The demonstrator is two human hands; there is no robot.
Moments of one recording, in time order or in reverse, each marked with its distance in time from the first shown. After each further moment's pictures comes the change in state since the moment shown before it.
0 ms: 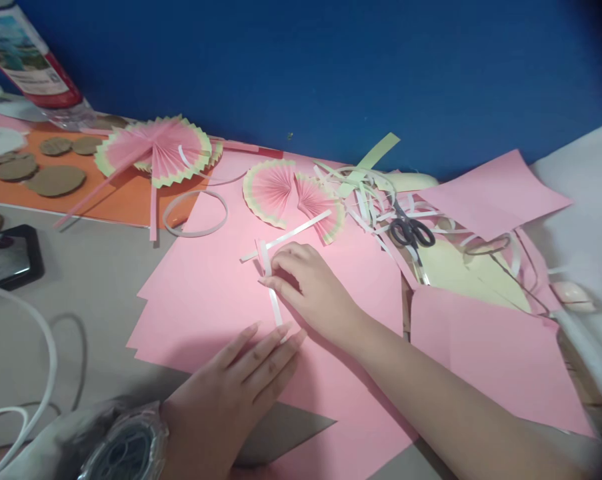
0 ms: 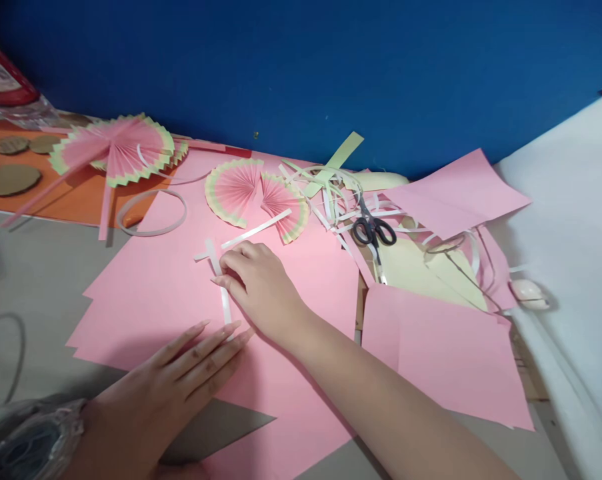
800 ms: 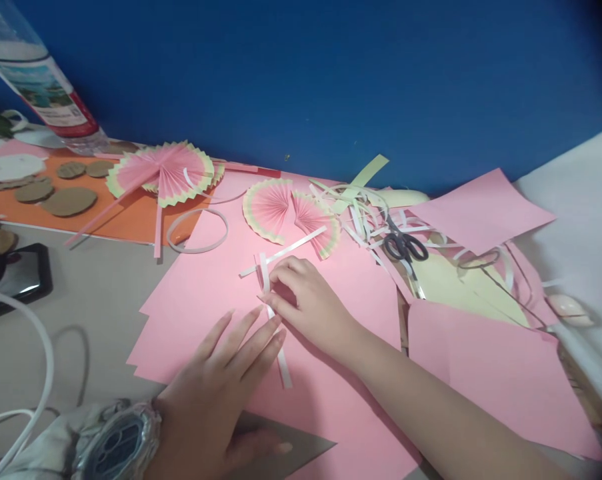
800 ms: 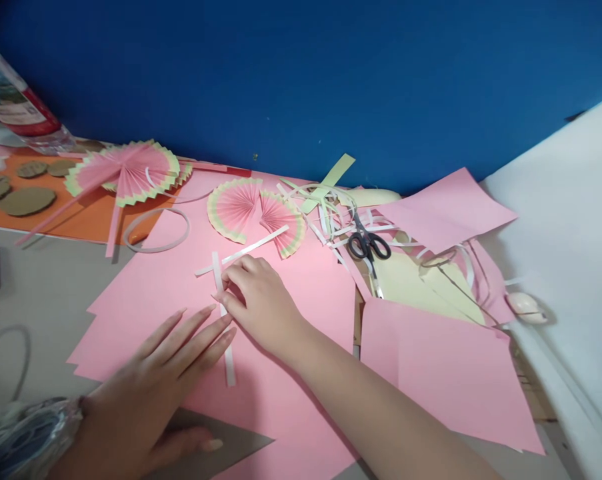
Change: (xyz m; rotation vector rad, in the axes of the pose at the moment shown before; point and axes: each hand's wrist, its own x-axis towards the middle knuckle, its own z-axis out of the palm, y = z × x) left_hand 0.007 -0.020 0.001 0.038 0.161 -0.158; right_hand -0.001 0.000 -0.003 0.042 0.002 0.010
